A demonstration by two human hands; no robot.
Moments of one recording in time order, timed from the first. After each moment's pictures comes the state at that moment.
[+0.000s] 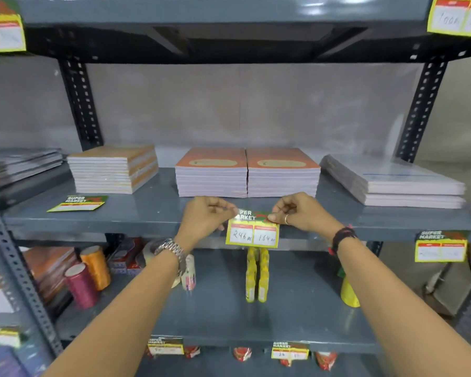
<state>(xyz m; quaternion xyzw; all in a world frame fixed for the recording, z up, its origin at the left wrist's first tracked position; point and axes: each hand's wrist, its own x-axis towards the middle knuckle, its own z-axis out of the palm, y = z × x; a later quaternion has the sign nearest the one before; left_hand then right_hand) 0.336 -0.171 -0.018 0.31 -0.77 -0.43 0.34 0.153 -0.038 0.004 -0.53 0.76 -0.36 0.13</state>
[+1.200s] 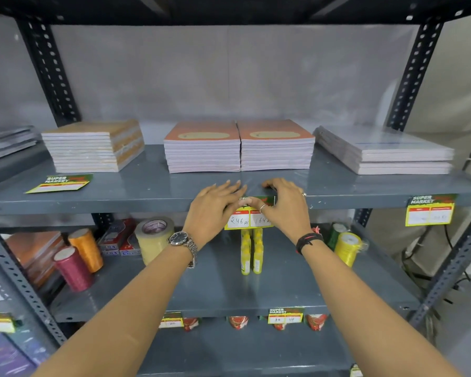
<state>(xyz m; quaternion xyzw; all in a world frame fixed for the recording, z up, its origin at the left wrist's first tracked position) 0.321 -0.175 -0.070 0.16 -0.94 -0.02 0.31 0.191 -0.050 -0.056 -0.46 0.78 -0.39 -0.13</state>
